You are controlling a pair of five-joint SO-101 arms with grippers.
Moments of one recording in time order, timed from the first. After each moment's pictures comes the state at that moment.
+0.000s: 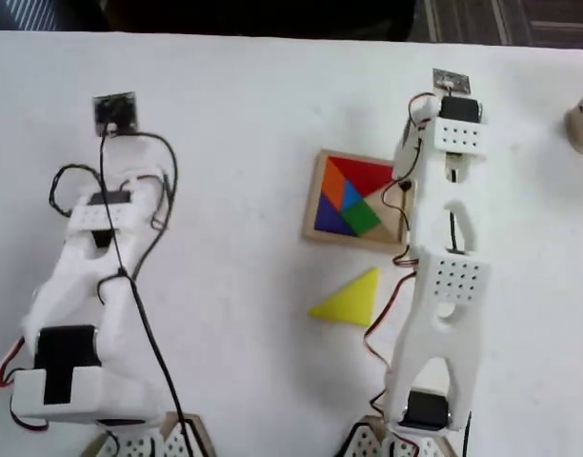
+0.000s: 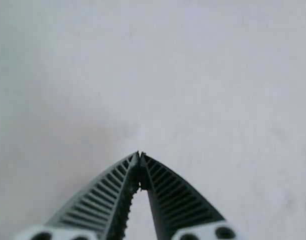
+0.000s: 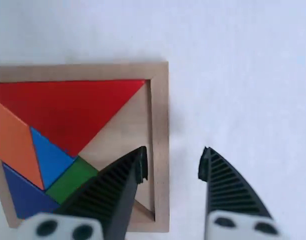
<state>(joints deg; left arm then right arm) -9.7 -0.1 36.0 26.9 6.0 6.2 53.9 -57.5 96.6 -1.1</state>
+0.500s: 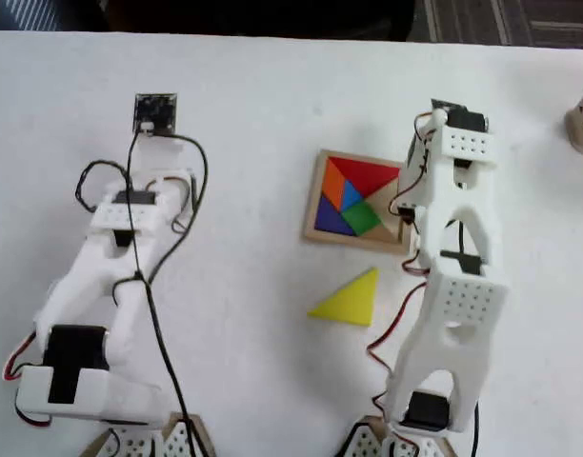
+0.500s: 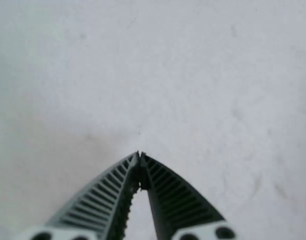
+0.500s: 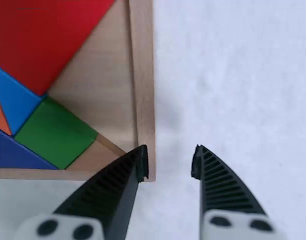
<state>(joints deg) -4.3 -0.1 36.0 26.9 4.2 7.7 37.4 -27.1 90.8 2.0</state>
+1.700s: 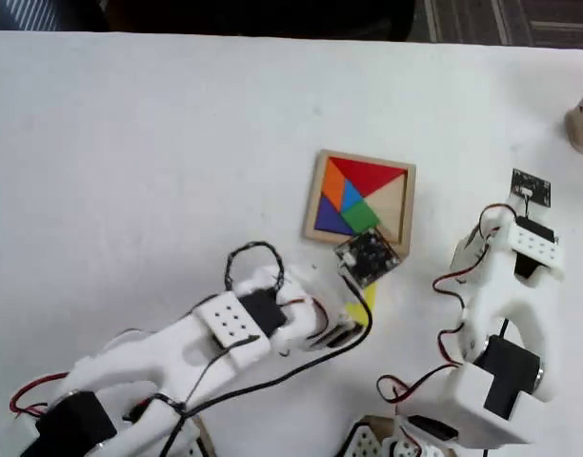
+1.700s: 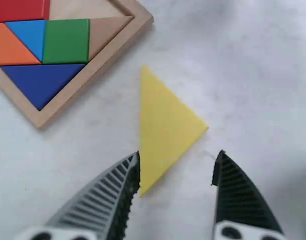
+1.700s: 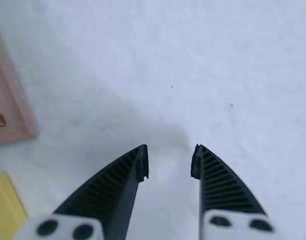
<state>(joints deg) 46.1 -21.3 53.8 33.9 -5.4 26.5 -0.9 33.7 57.2 8.6</state>
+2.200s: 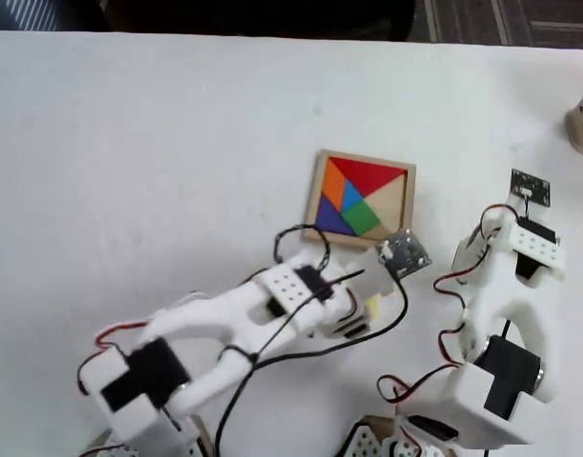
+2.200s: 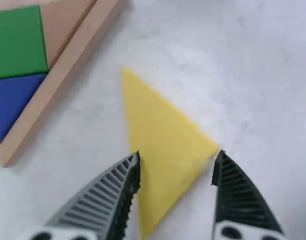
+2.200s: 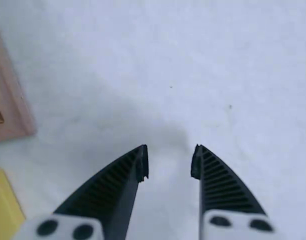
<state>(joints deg) 46.3 6.6 33.0 37.1 -9.3 26.9 -0.9 33.7 57.2 9.8</state>
